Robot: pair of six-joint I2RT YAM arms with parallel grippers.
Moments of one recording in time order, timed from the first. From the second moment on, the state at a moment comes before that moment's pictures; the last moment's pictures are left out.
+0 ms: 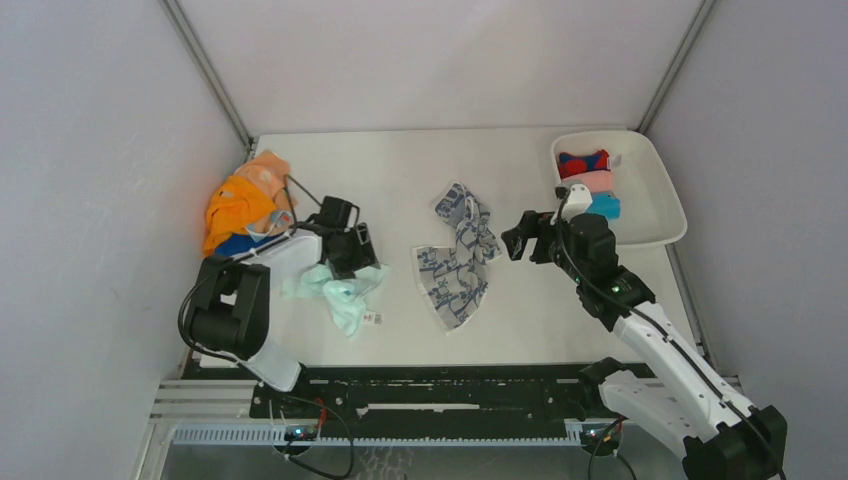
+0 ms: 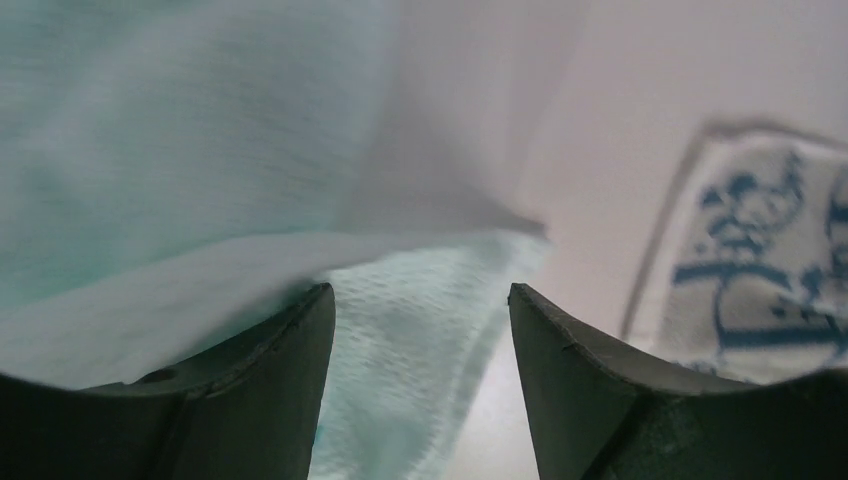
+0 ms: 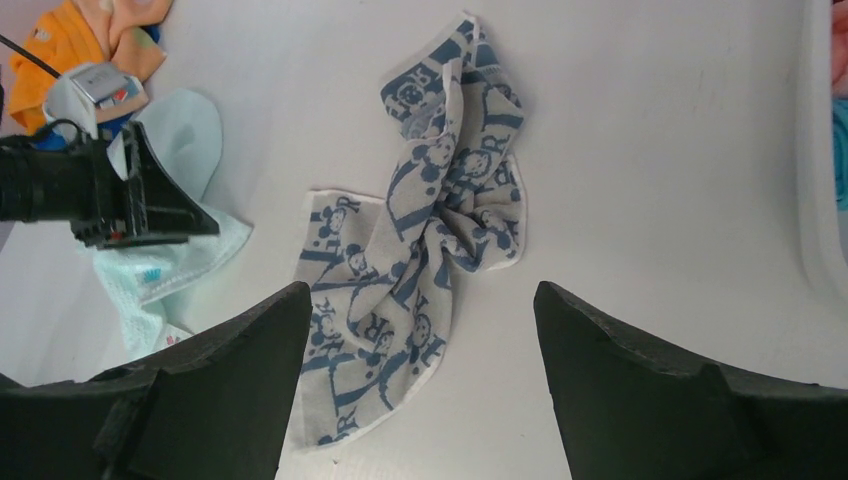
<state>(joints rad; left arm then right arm) -0.33 1.60 0.91 -0.43 0.08 -0.60 0.42 0.84 0.71 -0.24 -0.01 0.37</state>
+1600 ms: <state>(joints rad) -0.46 0.93 0.60 -0.61 -0.10 -0.82 0.83 1.69 1.09 -0.14 -0.18 0.38</state>
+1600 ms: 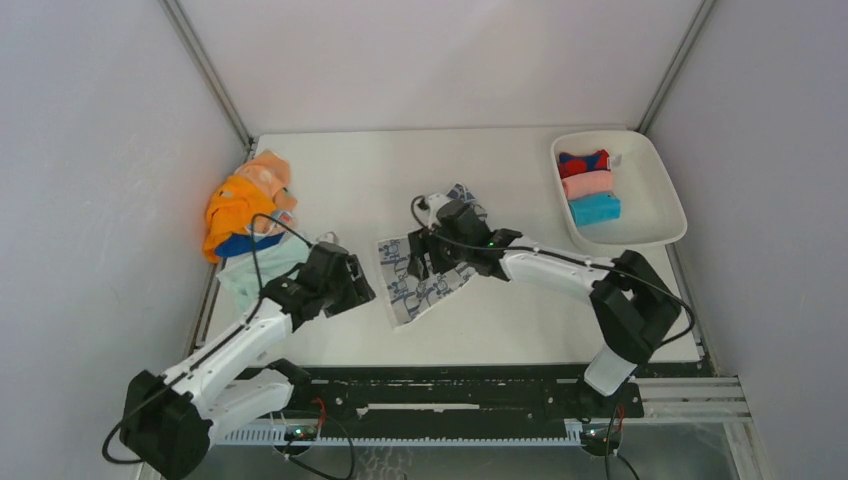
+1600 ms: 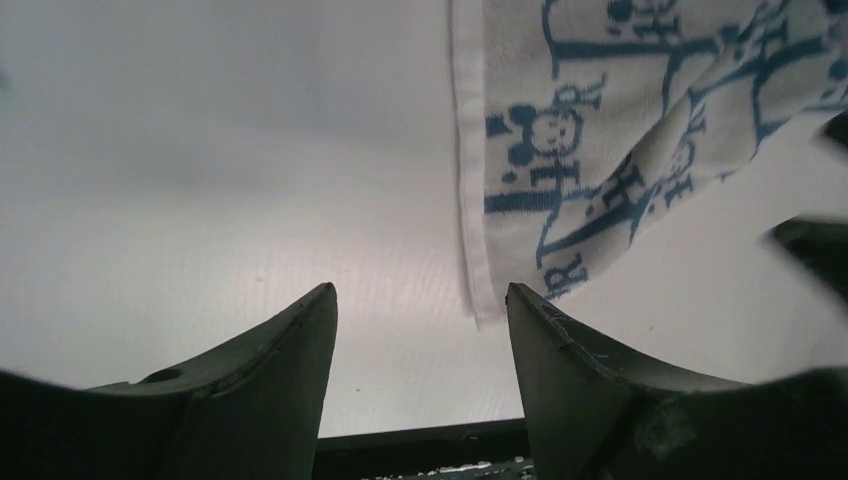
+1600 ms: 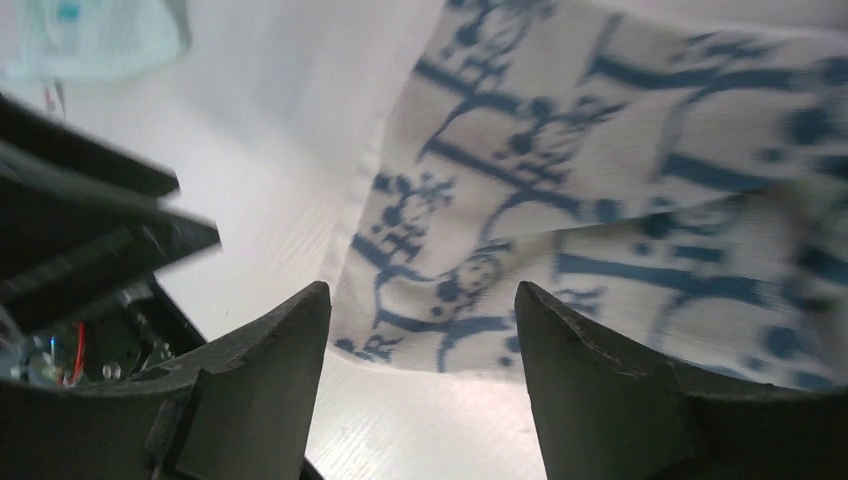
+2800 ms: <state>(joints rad) -0.54 1.40 0.70 -0.53 -0.10 -0.74 0.44 1.70 1.00 -0.22 -0.03 0.38</state>
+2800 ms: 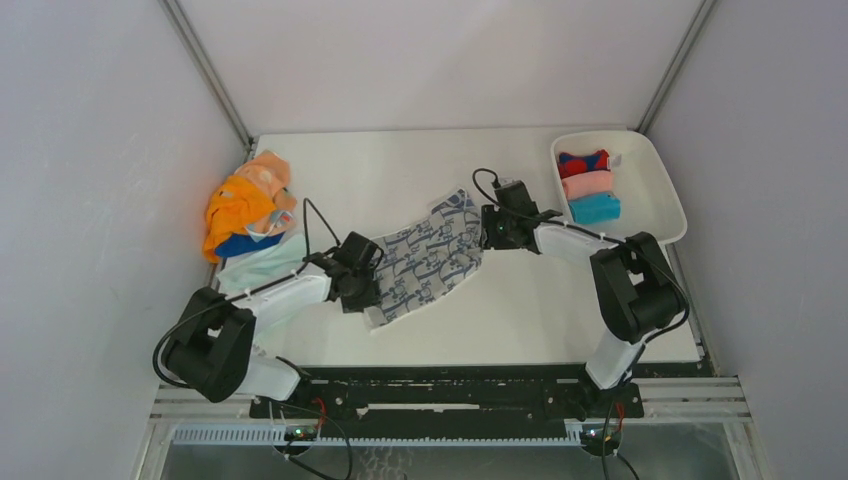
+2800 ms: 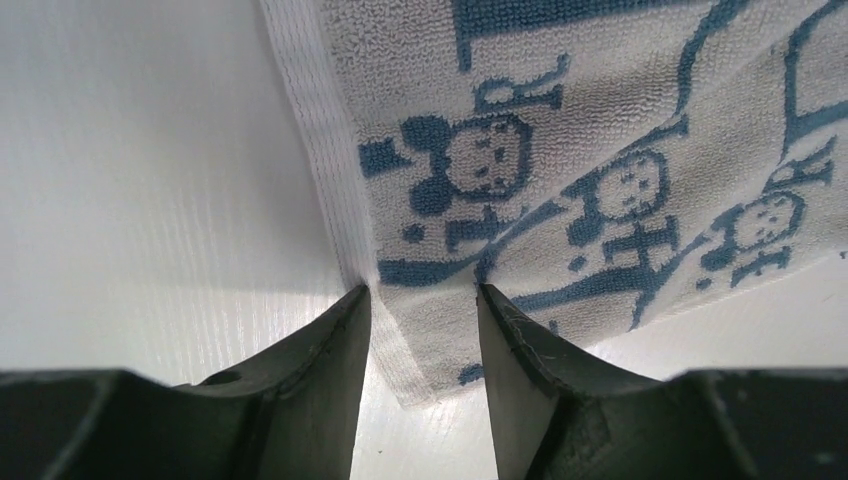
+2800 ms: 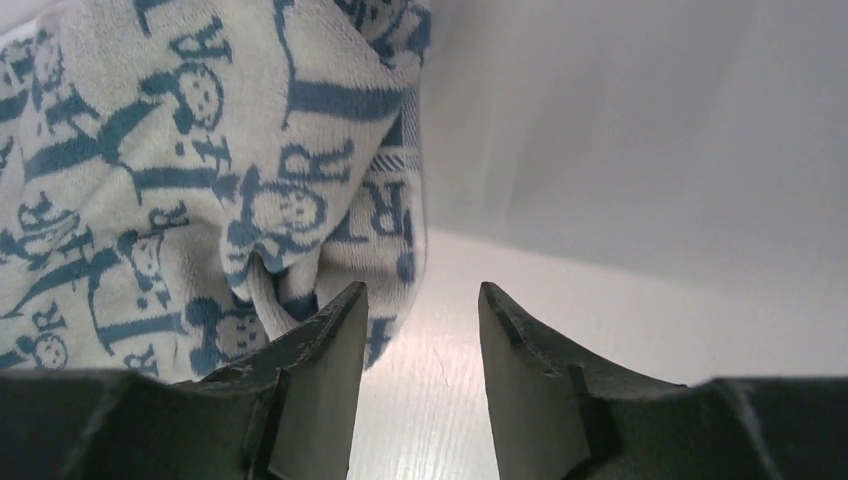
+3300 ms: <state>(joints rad) -0.50 1.35 0.66 -0.52 -0.10 -0.75 0.50 1.92 1.22 -0.29 0.05 0.35</state>
